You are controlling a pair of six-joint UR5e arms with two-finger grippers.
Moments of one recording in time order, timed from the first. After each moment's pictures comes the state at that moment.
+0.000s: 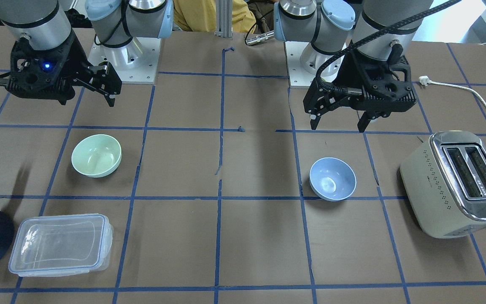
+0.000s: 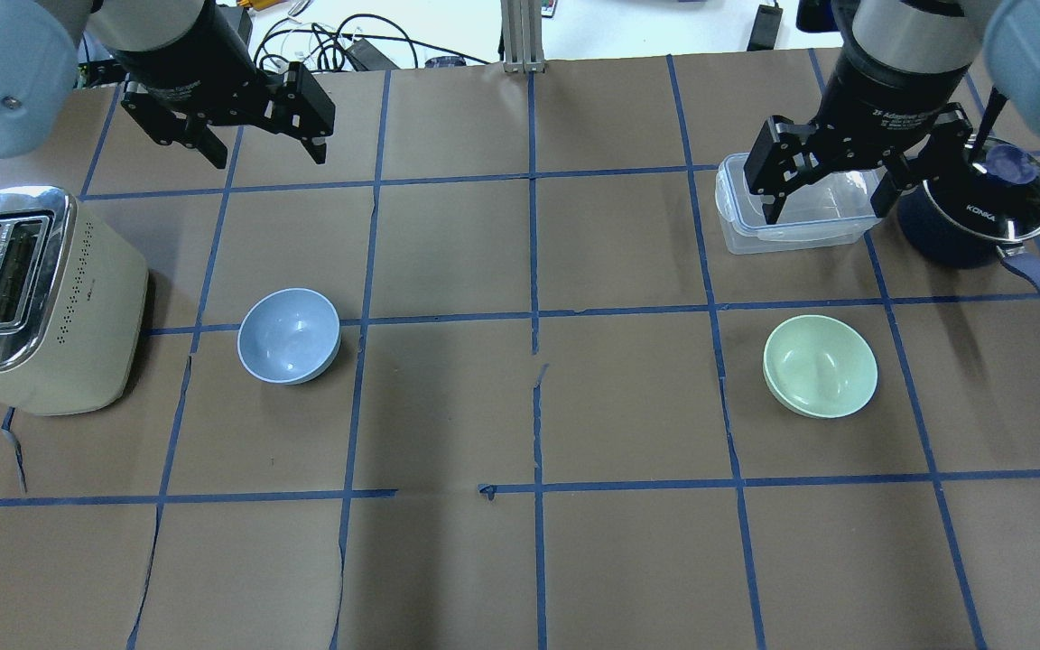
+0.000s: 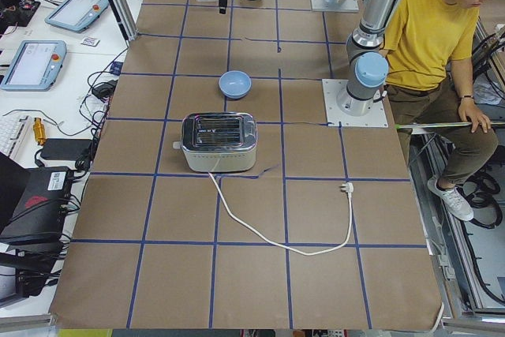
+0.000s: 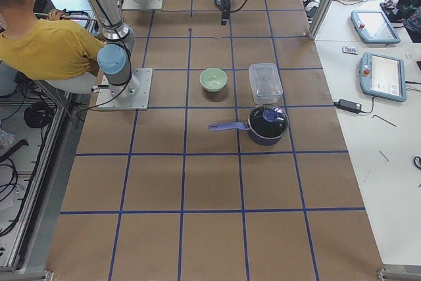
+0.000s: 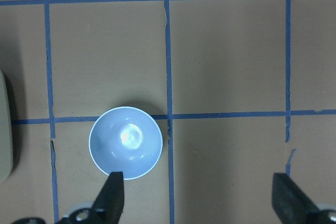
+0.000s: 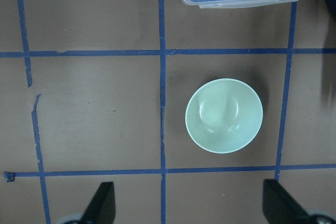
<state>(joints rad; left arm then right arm) -1.60 -1.64 -1.46 -1.52 1.59 -0.01 1.55 -1.57 1.54 -1.49 -1.61 -0.02</state>
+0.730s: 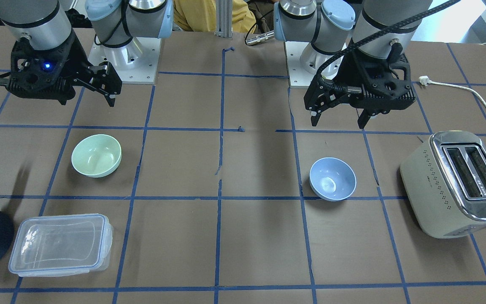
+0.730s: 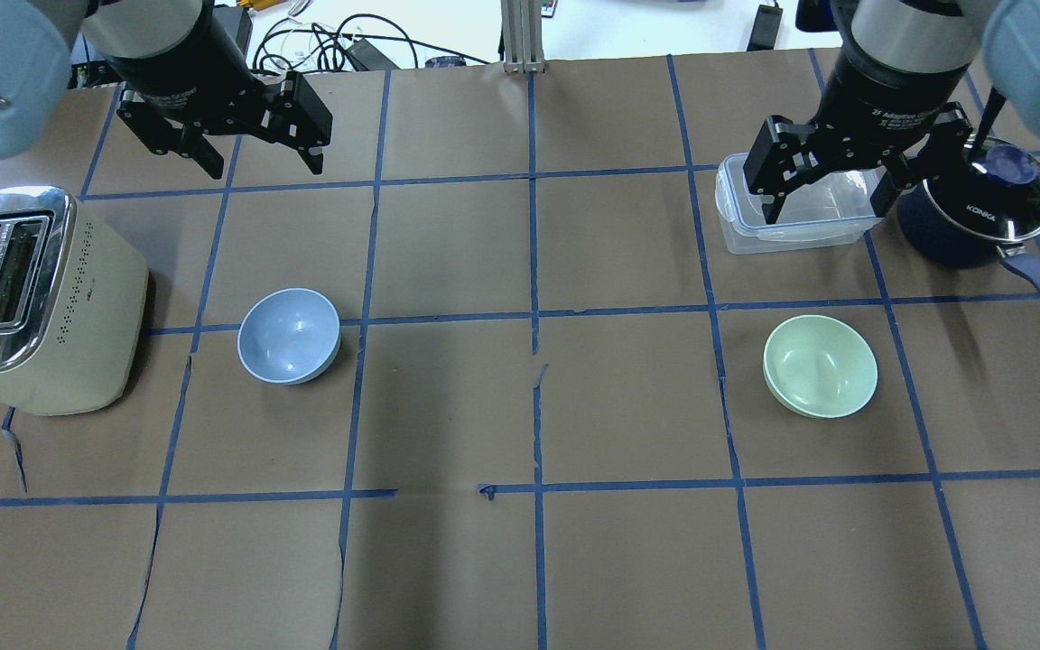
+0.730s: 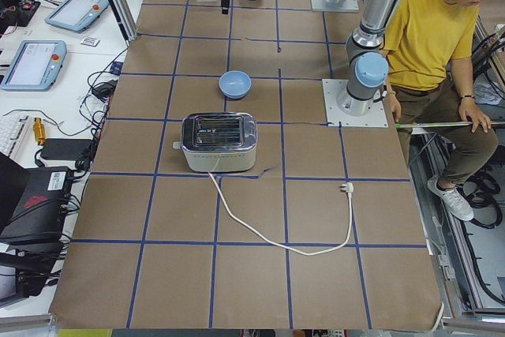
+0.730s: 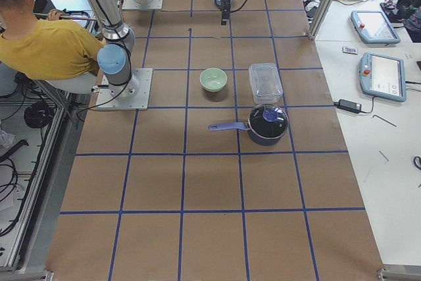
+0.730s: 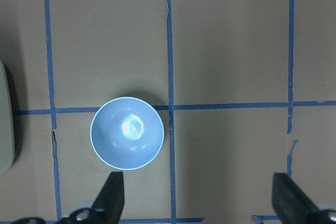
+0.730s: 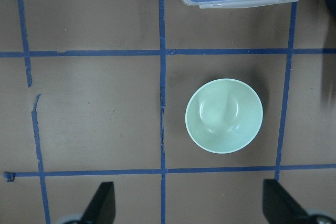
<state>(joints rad) -1.60 -1.63 -1.46 -1.55 1.60 -0.01 1.55 -1.57 1.54 -1.49 -1.61 -0.02</state>
